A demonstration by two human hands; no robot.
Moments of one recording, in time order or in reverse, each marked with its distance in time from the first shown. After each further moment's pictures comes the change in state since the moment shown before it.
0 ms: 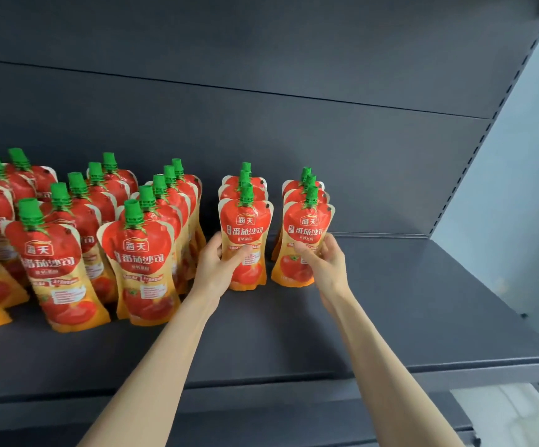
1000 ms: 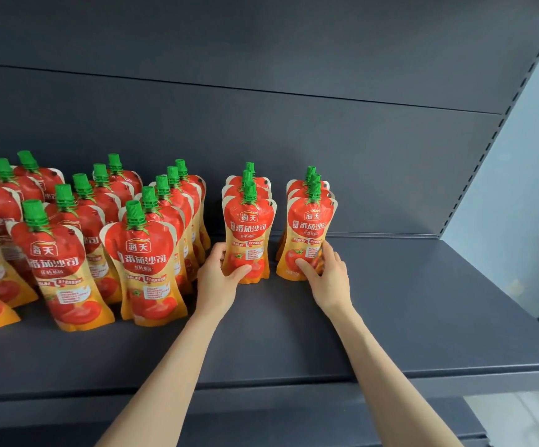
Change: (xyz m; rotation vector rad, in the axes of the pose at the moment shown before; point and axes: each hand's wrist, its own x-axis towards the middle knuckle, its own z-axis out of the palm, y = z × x) left_hand -0.006 -0.024 -0.002 0.473 0.136 0.133; right_hand 0.003 0.031 -0.007 -0.689 0.034 -0.070
